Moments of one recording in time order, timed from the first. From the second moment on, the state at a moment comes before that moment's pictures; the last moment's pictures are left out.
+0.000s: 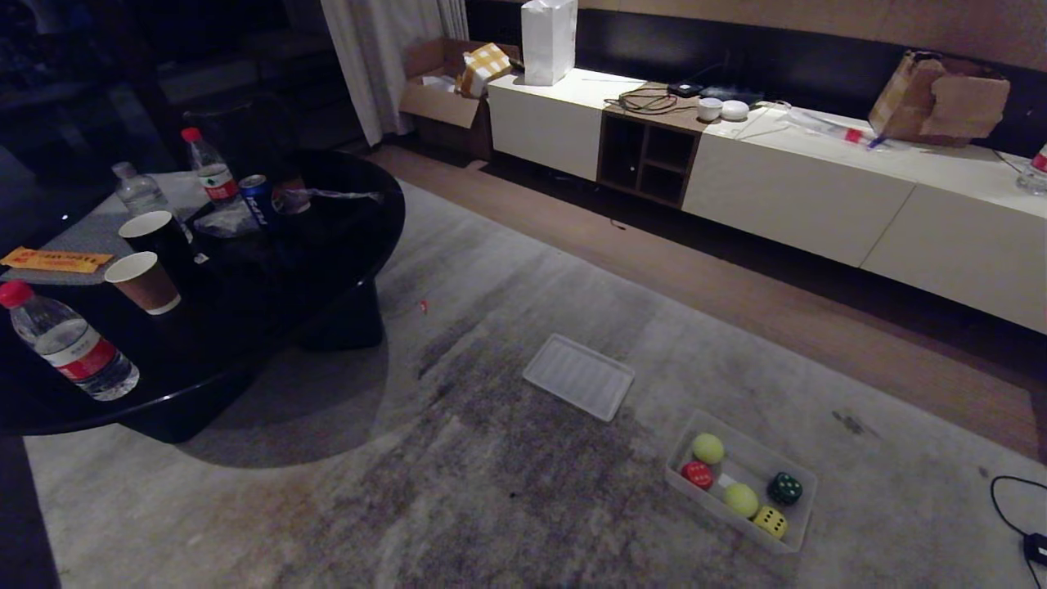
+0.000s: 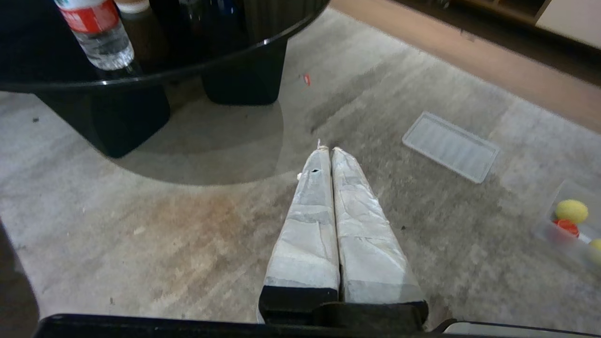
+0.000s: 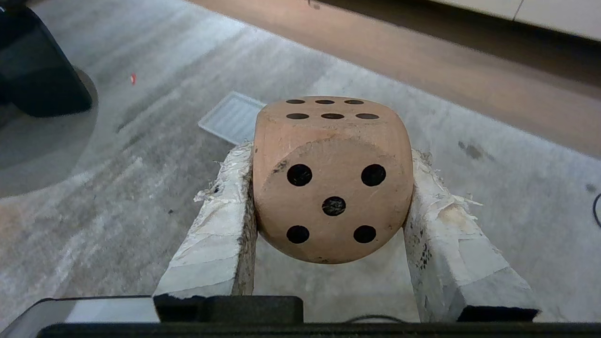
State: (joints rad) left arm -0.01 0.00 0.00 0.00 0.05 -0.04; right arm 0.01 0.00 0.00 0.00 -0.01 0.04
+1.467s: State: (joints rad) left arm -0.01 0.00 0.00 0.00 0.05 -0.04; right arm 0.01 0.00 0.00 0.00 -0.01 0.01
